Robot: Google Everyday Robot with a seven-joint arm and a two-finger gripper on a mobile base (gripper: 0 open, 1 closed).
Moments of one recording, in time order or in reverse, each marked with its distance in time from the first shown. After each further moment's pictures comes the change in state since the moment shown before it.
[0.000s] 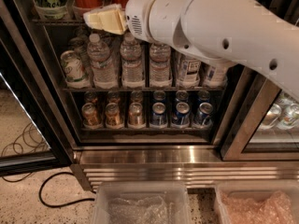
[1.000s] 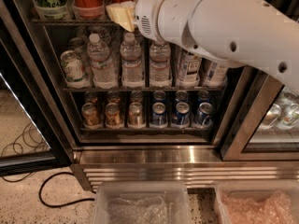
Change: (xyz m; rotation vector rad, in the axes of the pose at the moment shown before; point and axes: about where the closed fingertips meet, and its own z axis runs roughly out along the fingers) arm 0.006 -0.020 -0.011 0.059 0.023 -0.029
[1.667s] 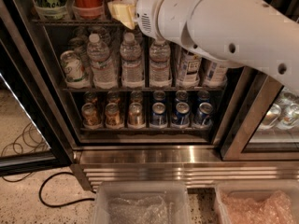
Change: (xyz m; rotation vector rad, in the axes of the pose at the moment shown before) arm -0.006 -0.006 -0.002 0.034 -0.016 0.002
